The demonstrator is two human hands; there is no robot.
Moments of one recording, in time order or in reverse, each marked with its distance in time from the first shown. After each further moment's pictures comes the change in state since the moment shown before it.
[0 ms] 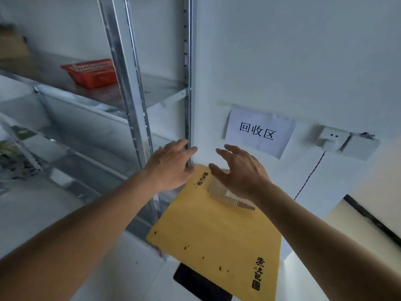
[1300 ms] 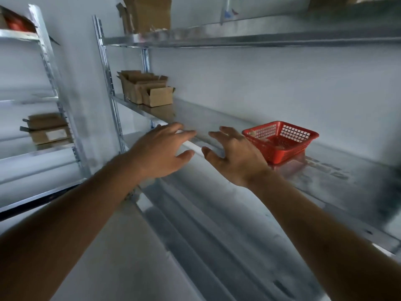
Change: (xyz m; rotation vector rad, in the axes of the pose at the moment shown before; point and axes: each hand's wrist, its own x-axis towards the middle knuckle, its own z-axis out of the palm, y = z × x) left_hand -0.065 -0.666 -0.198 0.115 0.276 -0.248; right_hand 0.415 -0.591 0.090 0.167 0.144 -0.429
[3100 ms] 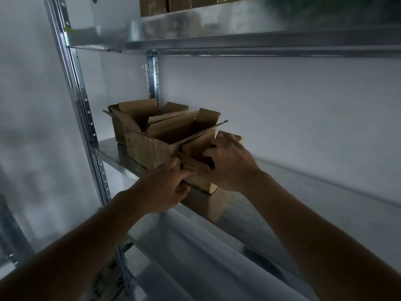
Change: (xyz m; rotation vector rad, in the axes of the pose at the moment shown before) left_hand 0.479 -0.684 0.221 -0.204 -0.131 0.220; right_hand 0.767 -0.071 0.372 -0.385 -0.076 -0.027
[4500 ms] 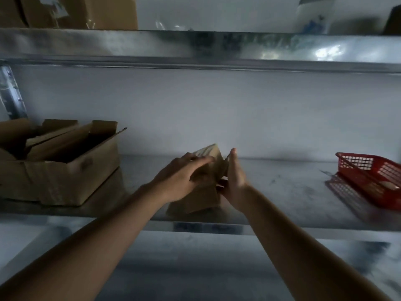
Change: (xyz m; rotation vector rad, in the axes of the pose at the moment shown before) left_hand 0.069 0.177 0.029 -0.407 -0.007 0.594; right_hand -0.186 0.048 -0.025 1.683 0.609 1.212
